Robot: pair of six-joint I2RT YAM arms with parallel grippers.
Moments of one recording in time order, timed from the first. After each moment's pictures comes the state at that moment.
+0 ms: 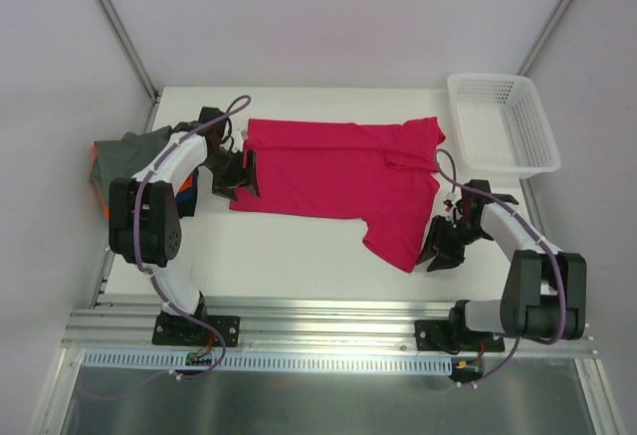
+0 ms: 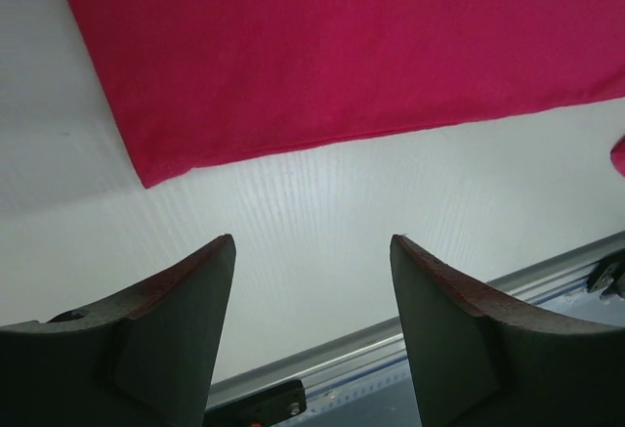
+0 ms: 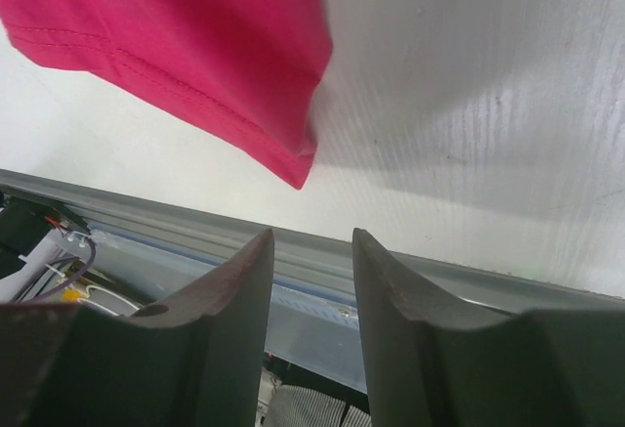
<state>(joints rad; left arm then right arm) -0.11 1.76 1.33 -0.92 0.36 -0.15 -0.03 1.33 0.72 -0.94 -0.43 0.27</state>
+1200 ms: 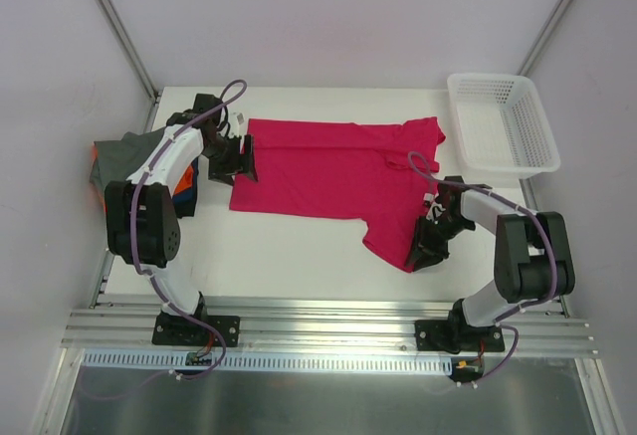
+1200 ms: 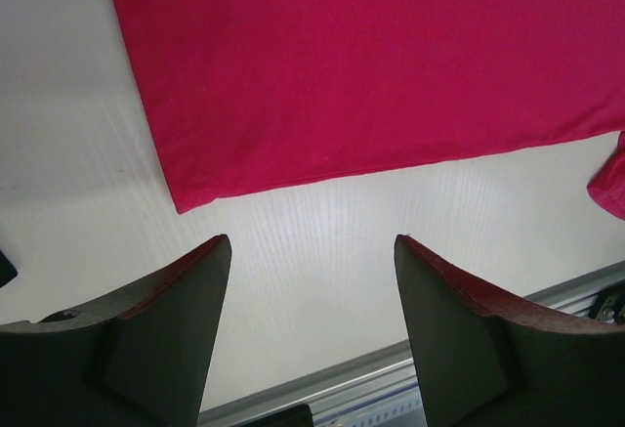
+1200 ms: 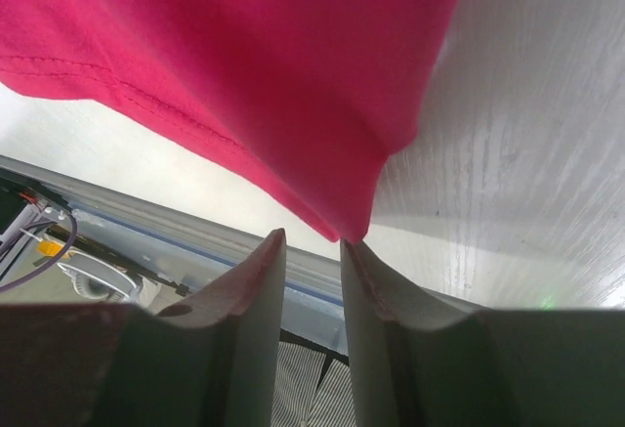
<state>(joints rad) -0.10 1.75 1.43 -0.91 0.33 -0.14 0.10 1.55 0.77 -0.87 -0.45 0.29</state>
